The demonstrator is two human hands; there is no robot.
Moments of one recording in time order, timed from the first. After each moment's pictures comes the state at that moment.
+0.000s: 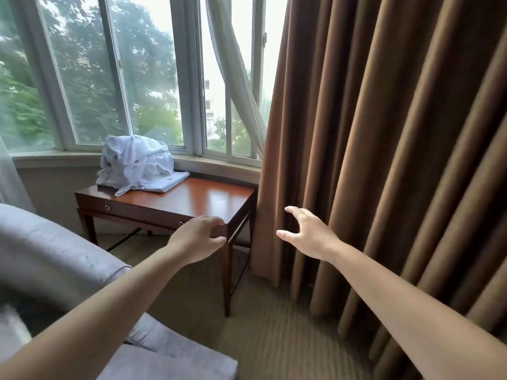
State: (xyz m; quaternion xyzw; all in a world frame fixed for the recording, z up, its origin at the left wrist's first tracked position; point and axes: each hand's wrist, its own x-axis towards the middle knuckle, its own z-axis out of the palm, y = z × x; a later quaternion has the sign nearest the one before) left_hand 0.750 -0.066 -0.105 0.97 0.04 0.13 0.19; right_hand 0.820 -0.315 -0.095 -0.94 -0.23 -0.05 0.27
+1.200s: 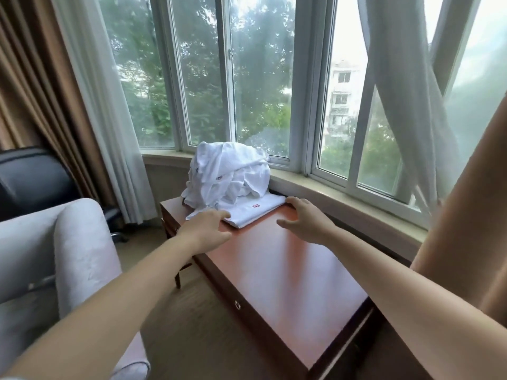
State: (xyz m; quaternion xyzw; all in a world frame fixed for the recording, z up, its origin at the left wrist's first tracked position) left_hand 1.263 0.281 -0.103 0.93 0.33 0.11 0.12; right_hand 1.465 0.136 -0.114 -0.84 -0.47 0.04 0.27
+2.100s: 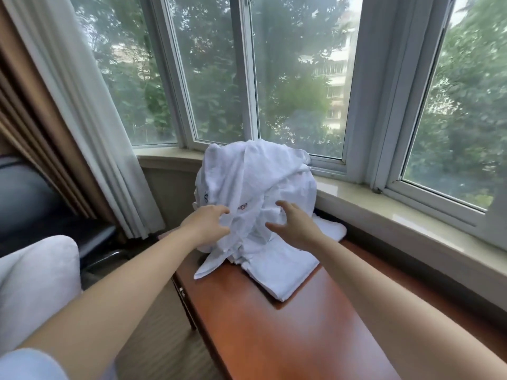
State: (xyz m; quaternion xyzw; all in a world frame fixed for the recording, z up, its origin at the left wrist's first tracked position) left_hand 1.493 0.735 -0.127 0.92 0.36 0.03 0.14; right_hand 1.661 0.596 -0.165 -0.82 -0.46 0.11 0.32
